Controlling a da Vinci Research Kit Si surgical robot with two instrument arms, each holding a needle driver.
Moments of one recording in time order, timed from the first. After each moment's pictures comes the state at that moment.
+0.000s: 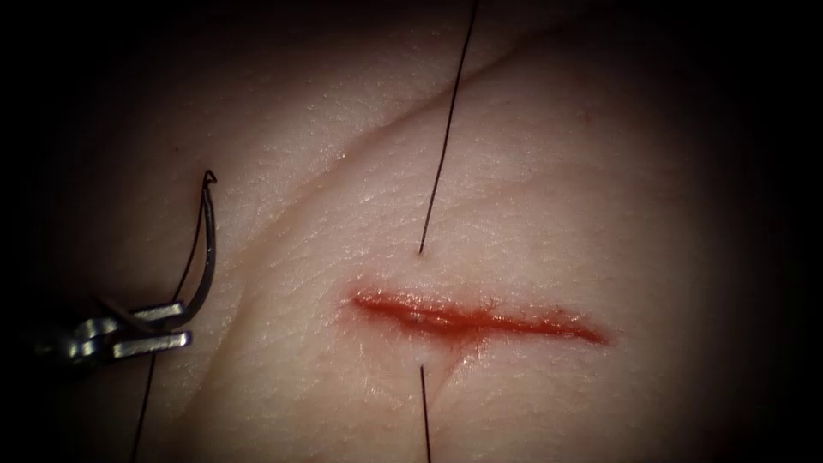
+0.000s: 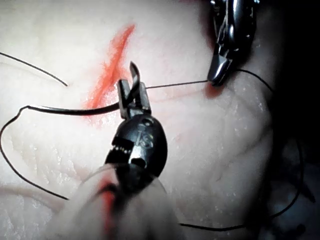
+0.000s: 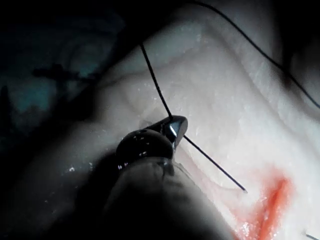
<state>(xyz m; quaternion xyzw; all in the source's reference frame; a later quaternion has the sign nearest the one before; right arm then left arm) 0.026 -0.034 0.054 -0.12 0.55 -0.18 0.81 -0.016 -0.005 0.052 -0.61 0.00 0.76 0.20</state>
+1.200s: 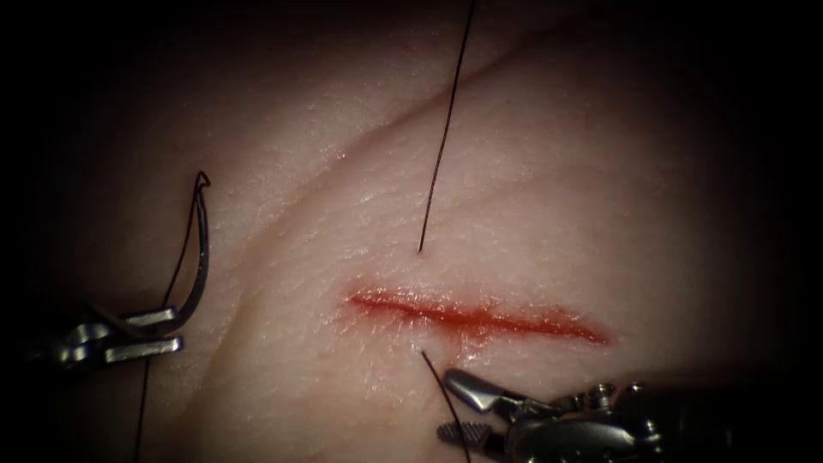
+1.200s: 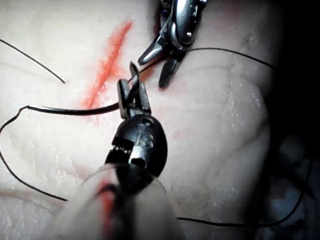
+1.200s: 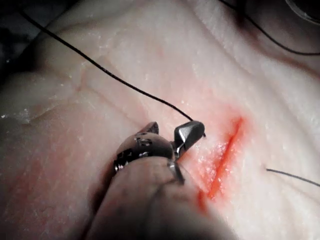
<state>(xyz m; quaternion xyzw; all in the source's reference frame) 0.025 -0.024 0.063 -0.14 0.51 -0.13 0.84 -0.016 -0.005 0.052 -0.61 0.00 0.77 0.20</state>
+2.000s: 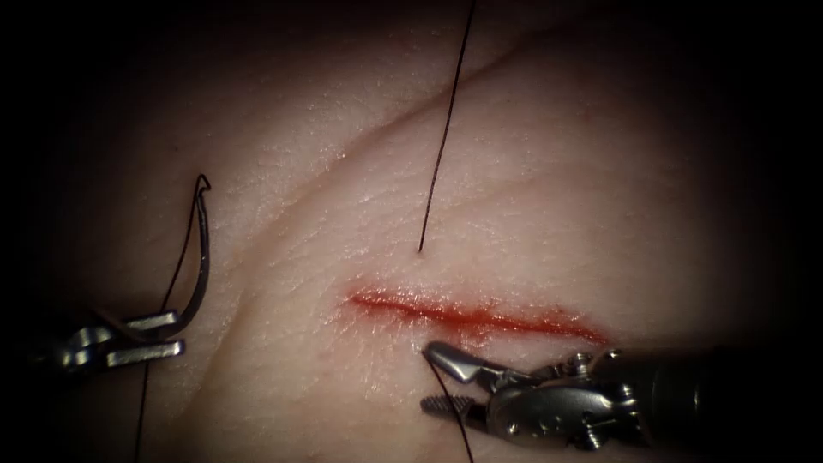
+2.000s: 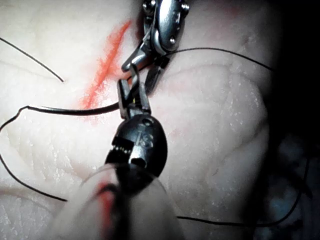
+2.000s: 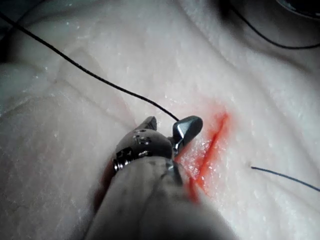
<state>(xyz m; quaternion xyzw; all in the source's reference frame) 0.027 -0.022 0.064 -0.13 0.53 -0.12 0.83 -0.016 -0.005 0.052 -0.61 0.00 0.77 0.21</state>
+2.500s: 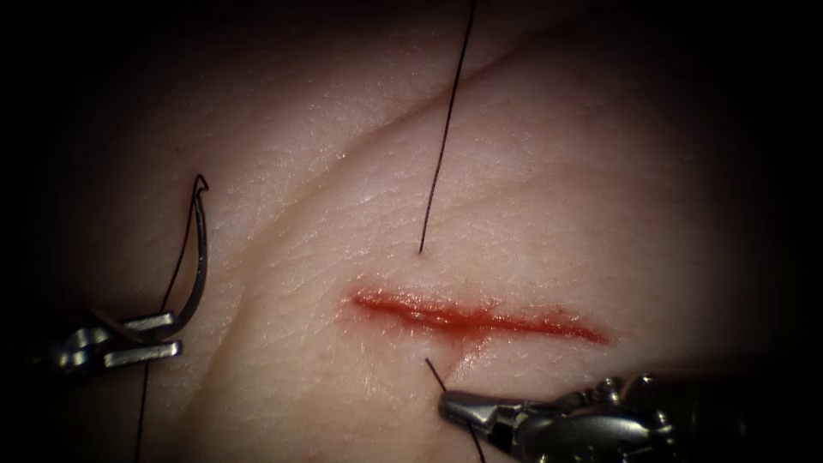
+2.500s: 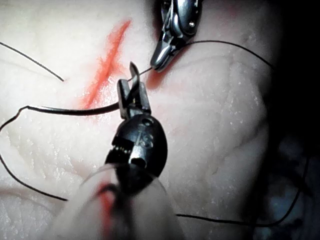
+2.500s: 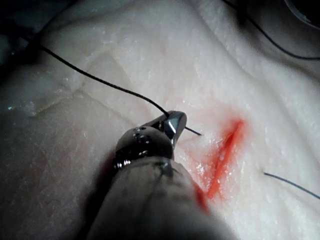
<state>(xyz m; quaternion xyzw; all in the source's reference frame) 0.024 -0.026 0.060 -0.14 0.56 -0.13 0.81 -0.015 -0.006 0.052 -0.61 -0.01 0.77 0.20</state>
